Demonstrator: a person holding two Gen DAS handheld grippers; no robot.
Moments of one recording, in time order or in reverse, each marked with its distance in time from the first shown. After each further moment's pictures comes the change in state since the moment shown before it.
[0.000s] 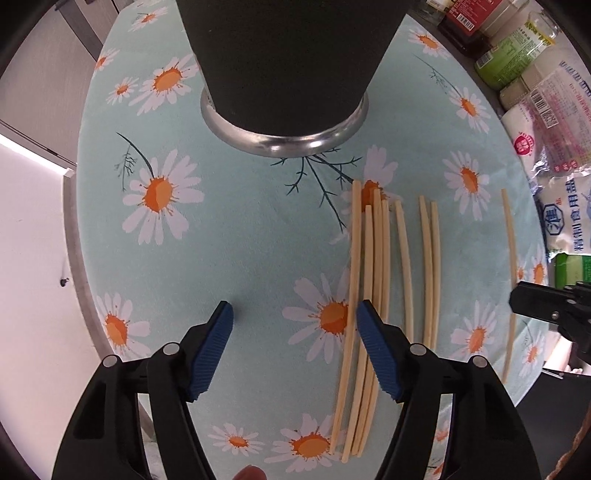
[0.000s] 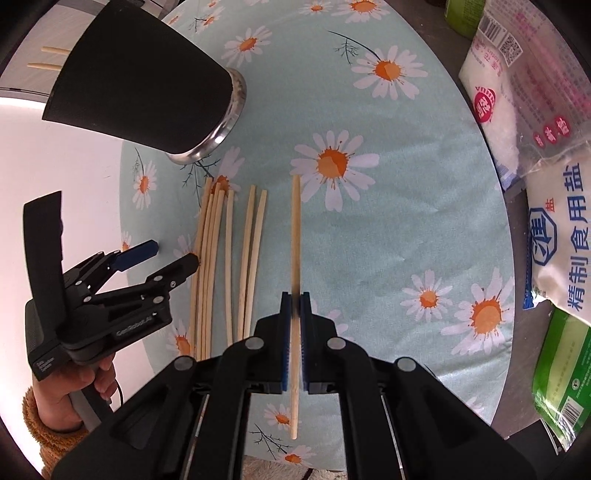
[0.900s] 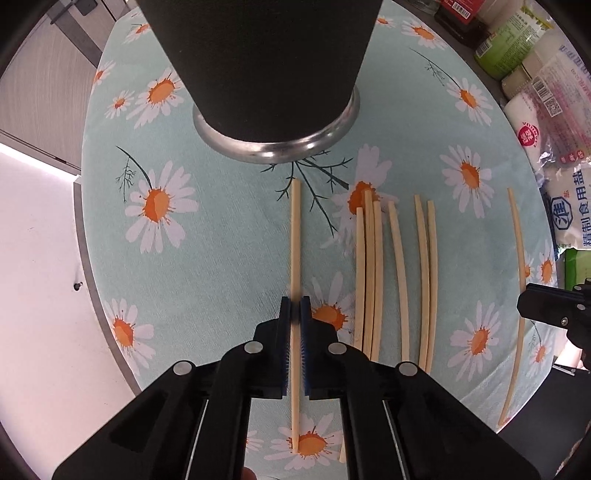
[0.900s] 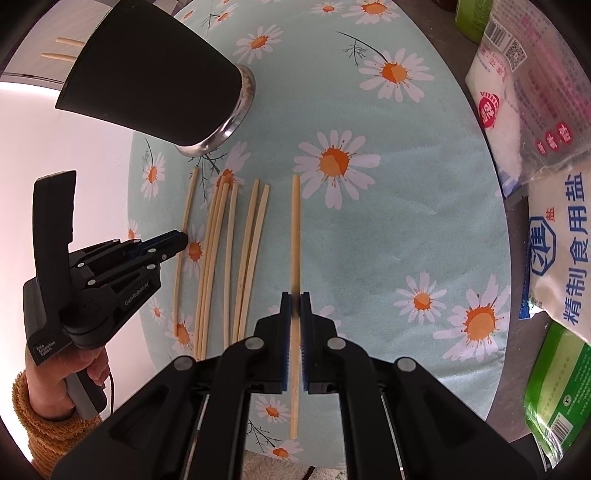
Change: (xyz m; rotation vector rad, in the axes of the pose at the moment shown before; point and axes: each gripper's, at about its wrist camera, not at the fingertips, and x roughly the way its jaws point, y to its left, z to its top) left arm -0.004 -0.026 0.016 0.023 0.015 0.039; right arm -0.008 -0.003 -0.001 -0.052 0.010 0.023
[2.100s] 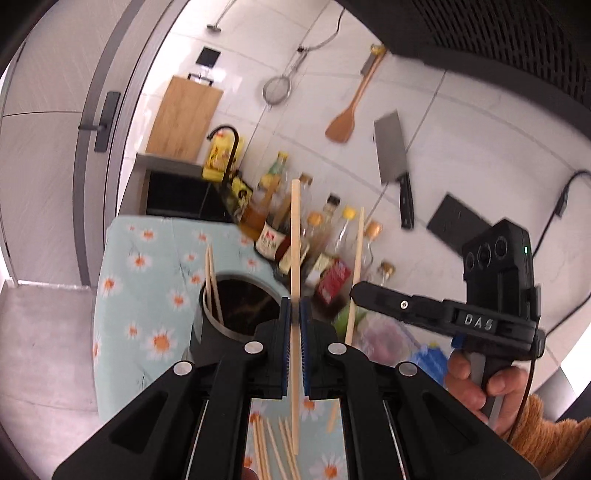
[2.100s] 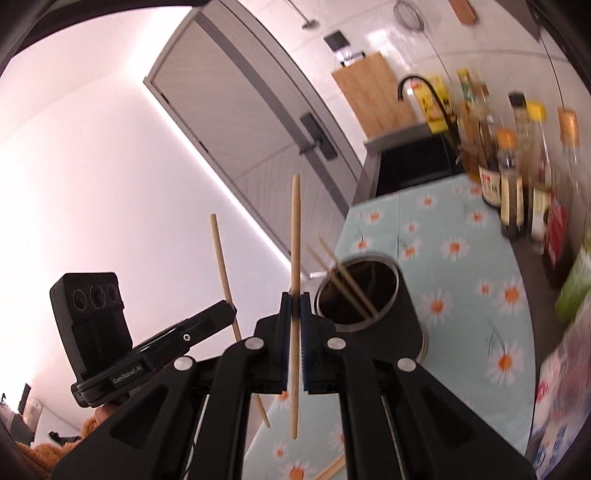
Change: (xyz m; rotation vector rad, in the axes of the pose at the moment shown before) left arm -0.228 0.080 -0.050 -0.084 -1.006 -0.468; right arm -0.162 0.098 0.024 -0.396 -0.740 0.428
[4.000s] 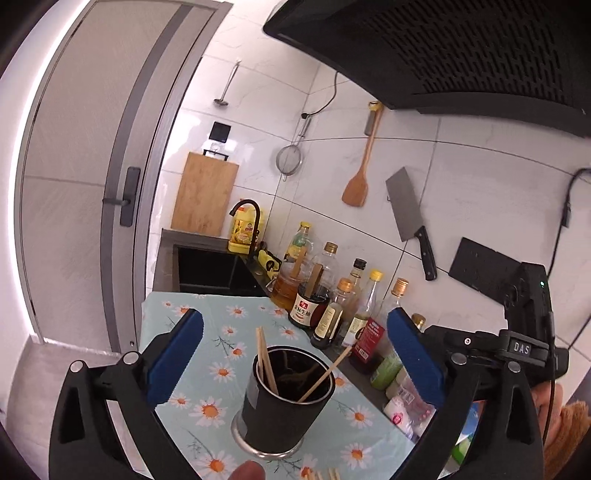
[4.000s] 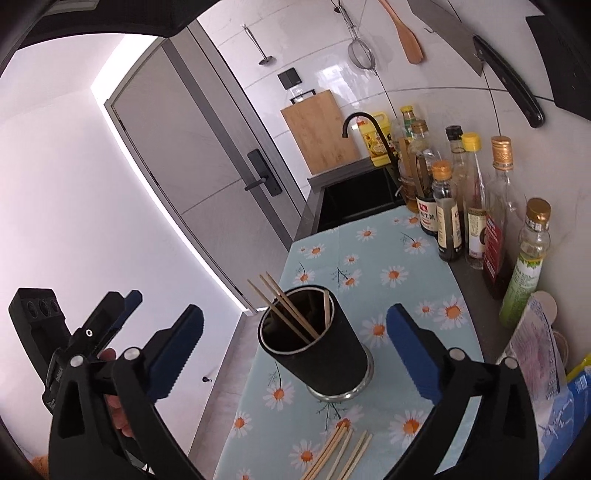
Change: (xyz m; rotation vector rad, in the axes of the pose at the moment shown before) left arm -0.040 0.009 0.006 0.145 -0.228 0.123; right arm -0.038 -0.007 -0.005 0.036 -0.101 -0.245
